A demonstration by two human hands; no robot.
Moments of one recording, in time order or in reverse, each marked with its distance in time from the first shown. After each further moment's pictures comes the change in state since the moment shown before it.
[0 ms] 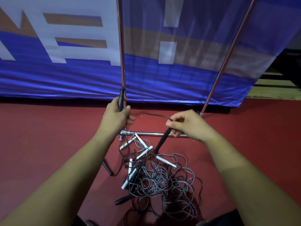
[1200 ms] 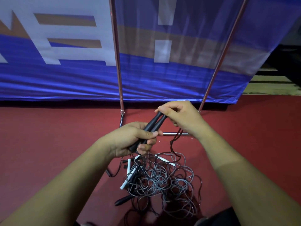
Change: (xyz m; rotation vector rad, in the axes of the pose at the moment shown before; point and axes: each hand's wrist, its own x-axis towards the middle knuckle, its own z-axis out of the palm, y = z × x) left_hand -0.036 0.005 0.025 -0.419 -0.909 -0.435; right_hand -0.005 -0.032 0.006 -0.029 0.125 -0.287
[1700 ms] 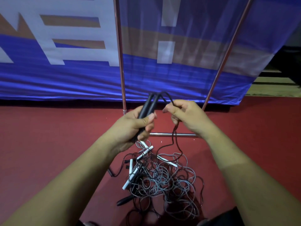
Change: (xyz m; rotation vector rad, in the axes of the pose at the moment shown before) left_hand -0.004 0.012 0.000 -0.015 0.171 0.346; right_hand 0.008 0.011 -0.003 0.034 -0.006 0.037
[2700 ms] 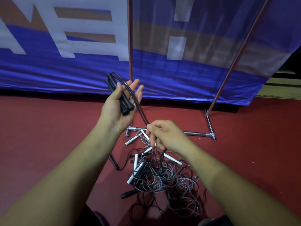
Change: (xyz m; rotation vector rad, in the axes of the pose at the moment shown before) left_hand 0.008 0.030 -0.033 -0.580 0.477 0.232; right_hand -0.027 -0.002 0.088 0.159 -0.223 0.252
